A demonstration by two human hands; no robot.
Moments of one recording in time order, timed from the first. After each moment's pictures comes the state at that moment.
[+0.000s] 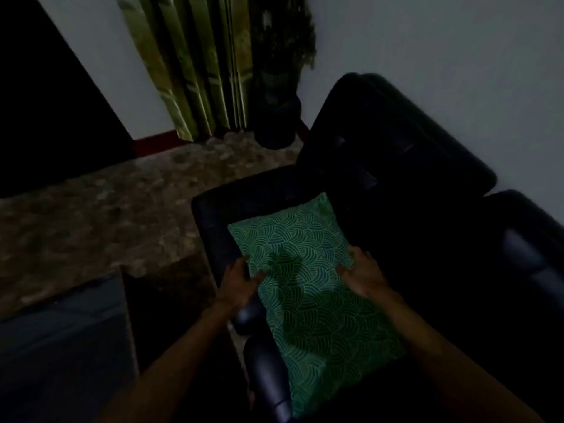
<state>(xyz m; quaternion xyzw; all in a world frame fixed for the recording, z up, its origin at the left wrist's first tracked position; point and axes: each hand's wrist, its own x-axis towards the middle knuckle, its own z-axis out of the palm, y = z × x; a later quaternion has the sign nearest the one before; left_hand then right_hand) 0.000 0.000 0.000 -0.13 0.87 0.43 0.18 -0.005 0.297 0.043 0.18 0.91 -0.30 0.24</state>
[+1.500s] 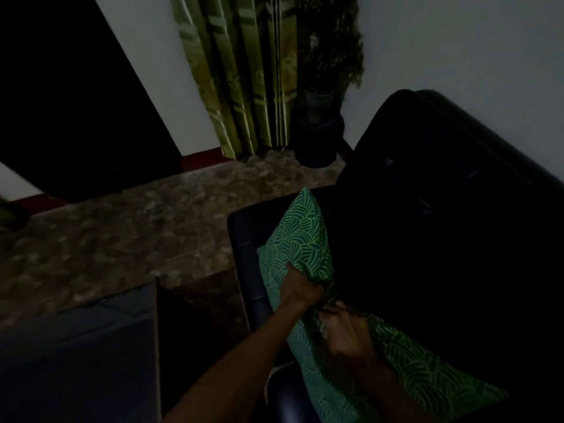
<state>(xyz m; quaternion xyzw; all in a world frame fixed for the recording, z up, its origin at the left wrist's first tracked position) -0.059 0.066 0.027 -0.23 0.86 0.39 0.22 0.016 0.188 0.017 -0.20 0.97 -0.12 -0.05</state>
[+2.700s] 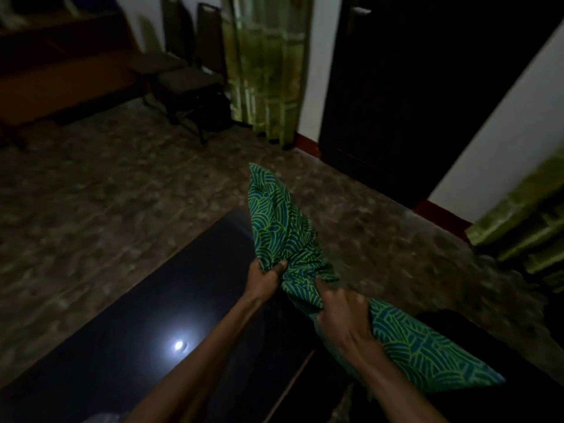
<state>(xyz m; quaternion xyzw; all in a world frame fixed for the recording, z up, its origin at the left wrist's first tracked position) 0.159 -0.426 0.088 -0.53 0.49 0.61 -0.32 0.039 -0.298 0.149 -0.60 0.80 0.02 0.03</state>
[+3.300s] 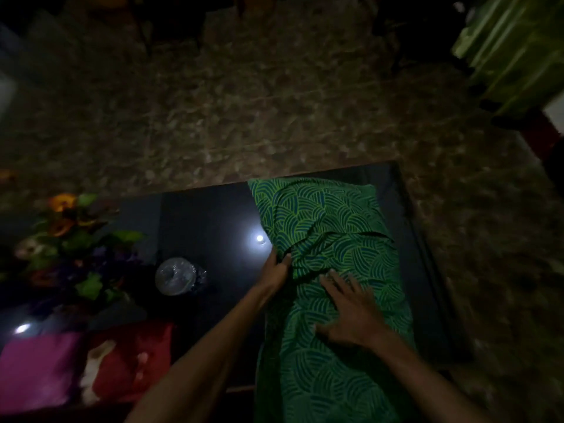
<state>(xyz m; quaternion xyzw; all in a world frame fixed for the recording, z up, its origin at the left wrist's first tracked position) 0.329 -0.412 -0.098 -0.74 0.28 0.51 -0.34 0.117 -0.404 -0.035 -0.80 0.48 0.19 0.31</state>
